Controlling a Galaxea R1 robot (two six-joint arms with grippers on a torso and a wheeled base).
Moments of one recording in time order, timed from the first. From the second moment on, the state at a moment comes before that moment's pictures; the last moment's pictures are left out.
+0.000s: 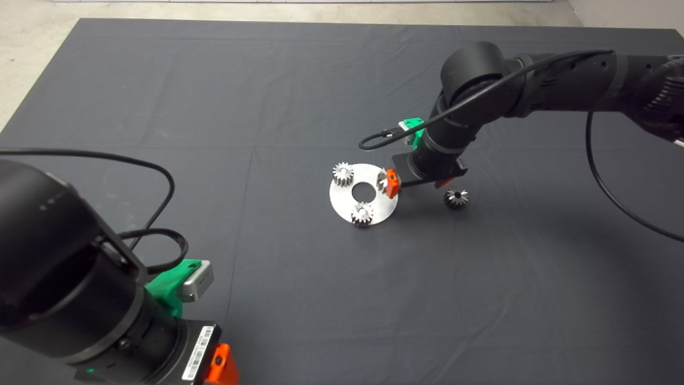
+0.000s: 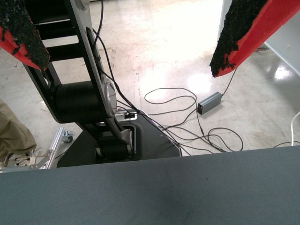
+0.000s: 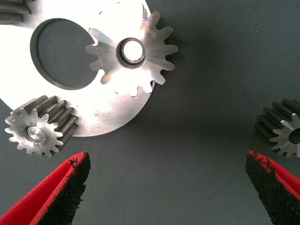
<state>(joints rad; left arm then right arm) -0.49 2.23 -0.38 -0.07 1.42 -1.79 0.42 2.72 -1.22 -0.22 -1.53 1.32</state>
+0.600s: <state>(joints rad) -0.49 2.24 -0.38 -0.07 1.42 -1.79 0.41 2.78 -1.34 -0.19 -1.53 1.30</state>
